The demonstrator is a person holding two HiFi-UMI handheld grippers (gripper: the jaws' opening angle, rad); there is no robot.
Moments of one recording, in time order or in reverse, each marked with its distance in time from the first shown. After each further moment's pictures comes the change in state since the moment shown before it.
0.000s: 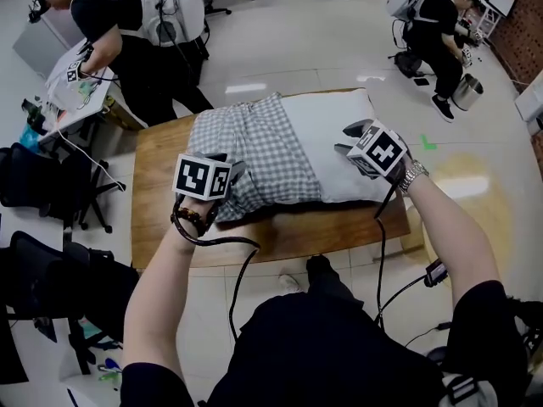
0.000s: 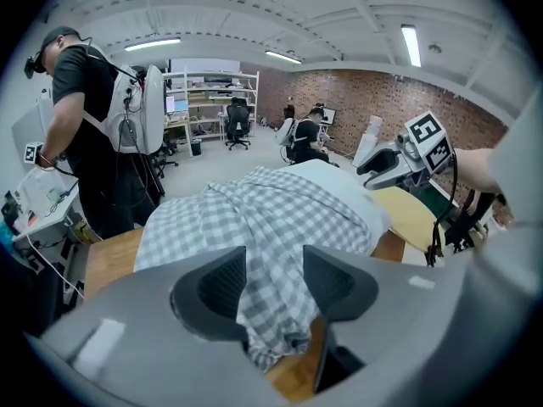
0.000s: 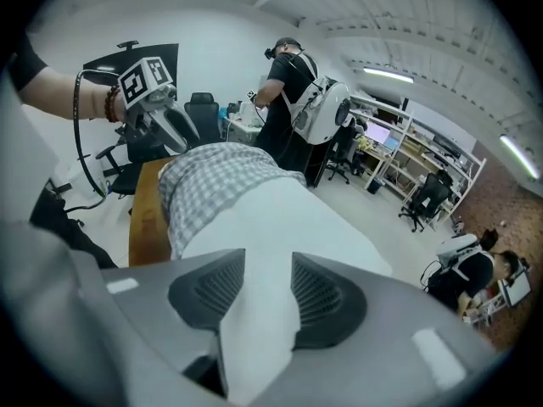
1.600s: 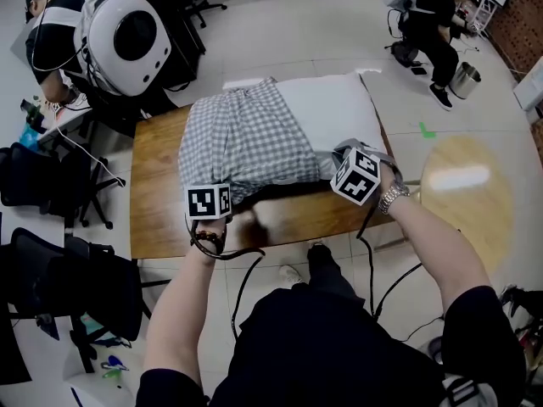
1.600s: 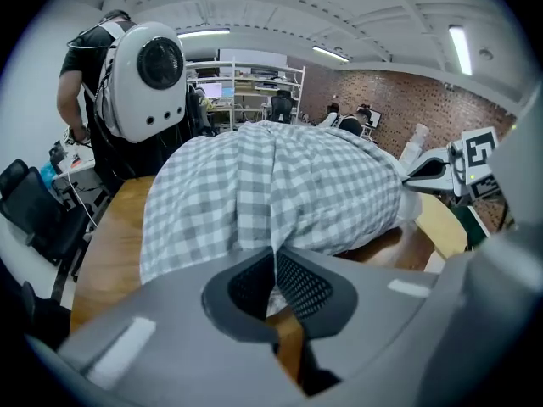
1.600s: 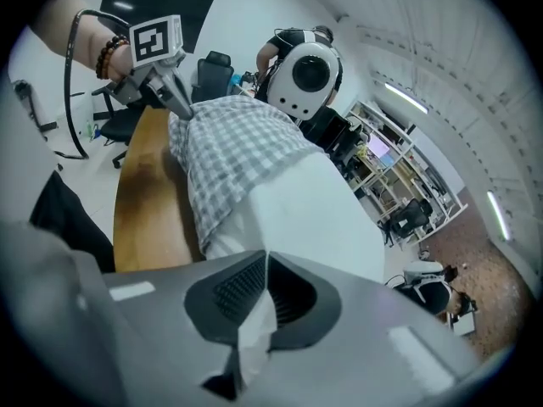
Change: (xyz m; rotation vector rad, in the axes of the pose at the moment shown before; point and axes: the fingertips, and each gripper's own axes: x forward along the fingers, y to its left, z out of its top) left arm 0.027 0.016 -0.116 -0.236 0.011 0.203; right arm 0.037 0.040 -0.063 -0.237 0.118 -0.226
